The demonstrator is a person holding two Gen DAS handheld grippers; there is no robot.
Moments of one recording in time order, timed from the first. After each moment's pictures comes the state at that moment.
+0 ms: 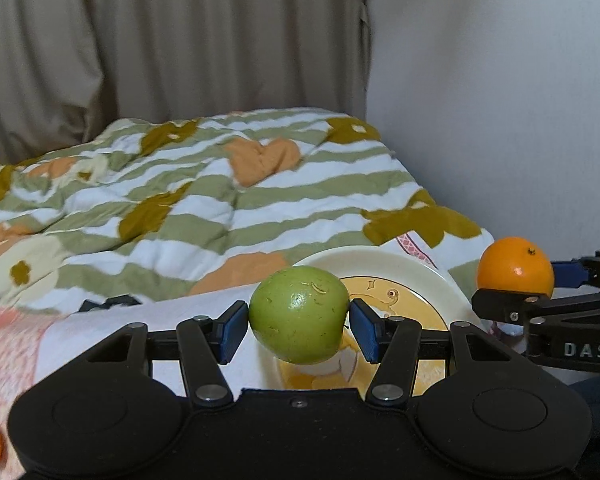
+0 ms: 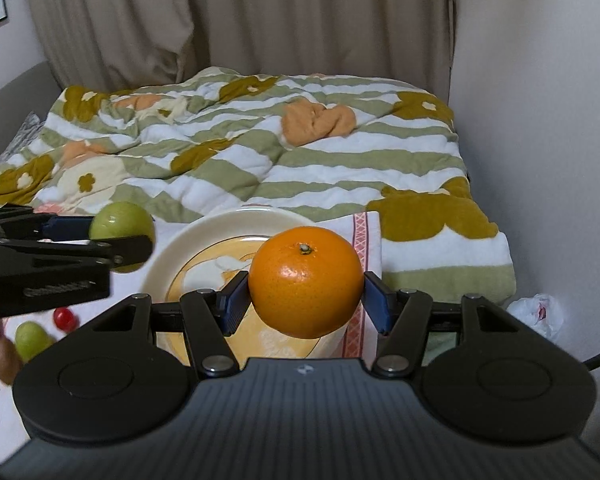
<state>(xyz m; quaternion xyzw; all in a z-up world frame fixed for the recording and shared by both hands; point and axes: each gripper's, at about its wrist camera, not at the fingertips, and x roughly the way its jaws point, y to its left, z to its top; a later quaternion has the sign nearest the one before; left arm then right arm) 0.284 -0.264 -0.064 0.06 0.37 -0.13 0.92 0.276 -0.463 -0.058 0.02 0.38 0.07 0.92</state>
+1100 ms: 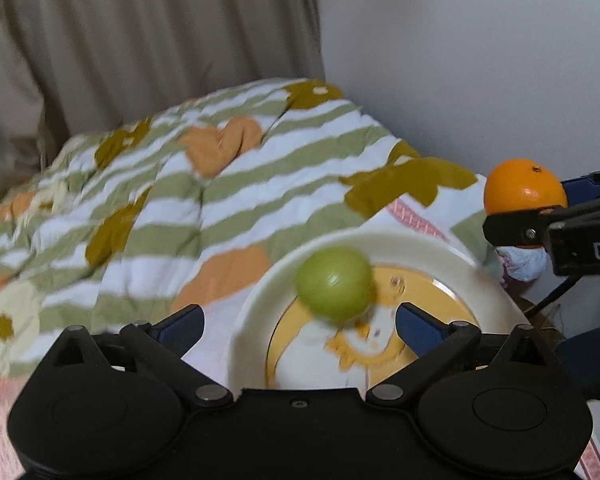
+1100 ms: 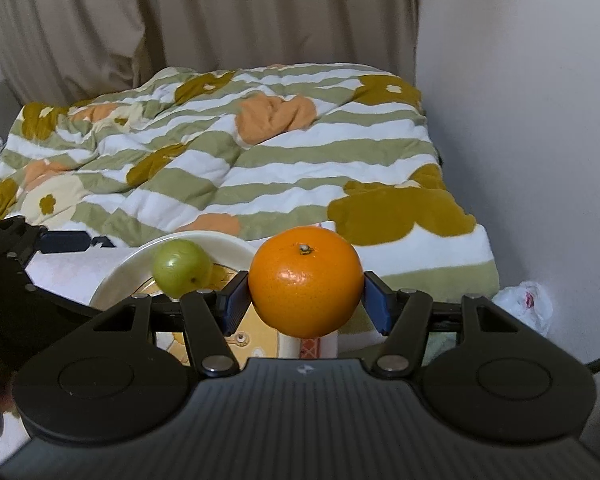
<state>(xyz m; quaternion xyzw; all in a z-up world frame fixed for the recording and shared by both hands) 0.325 -0.287 -0.090 0.14 0.41 -0.18 0.89 0.319 -0.487 -0.068 0.04 0.40 0.04 0.92</state>
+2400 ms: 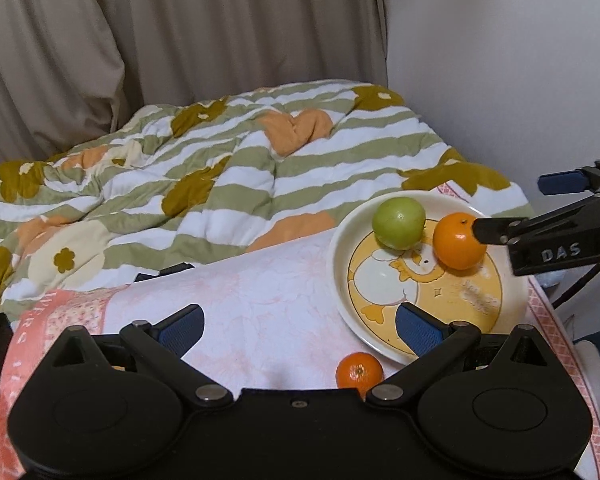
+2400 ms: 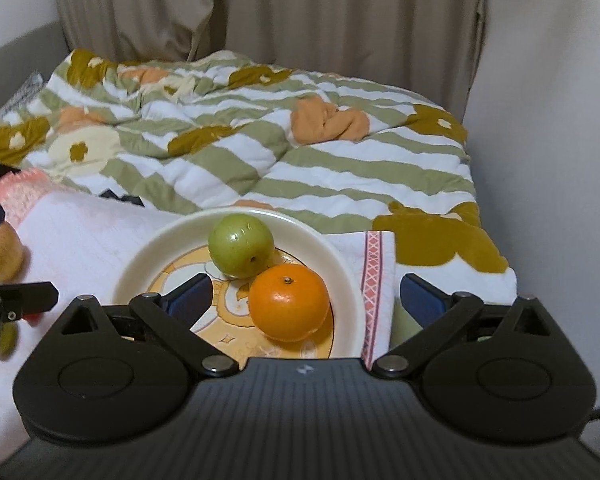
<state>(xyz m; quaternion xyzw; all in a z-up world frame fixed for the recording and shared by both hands) 0.241 -0.216 -0.050 0.11 0.40 -0.09 0.91 0.291 -0.434 -0.066 -0.05 0.37 0.08 0.93</state>
